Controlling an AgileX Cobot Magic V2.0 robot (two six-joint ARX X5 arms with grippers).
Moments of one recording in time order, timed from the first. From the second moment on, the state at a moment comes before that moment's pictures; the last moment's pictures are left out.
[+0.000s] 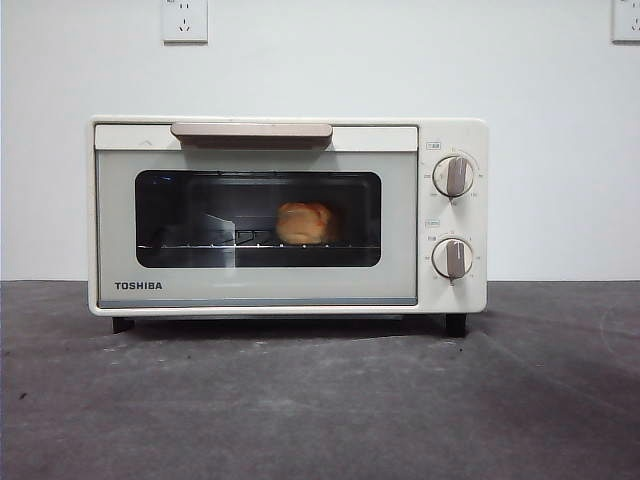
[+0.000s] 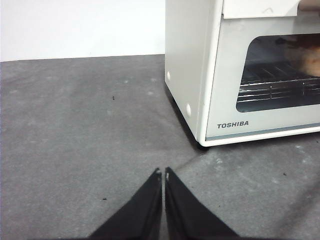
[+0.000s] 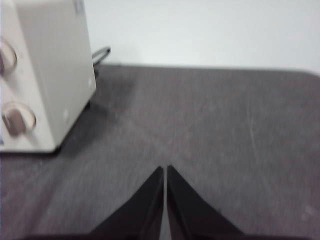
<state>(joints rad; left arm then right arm) -0.02 0.01 0.03 -0.17 0.13 0.03 0.00 0.00 0.02 -0.13 -0.05 0.02</state>
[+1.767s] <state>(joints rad) -0.02 0.01 0.03 -0.17 0.13 0.03 0.00 0.00 0.02 -0.11 -0.05 0.03</state>
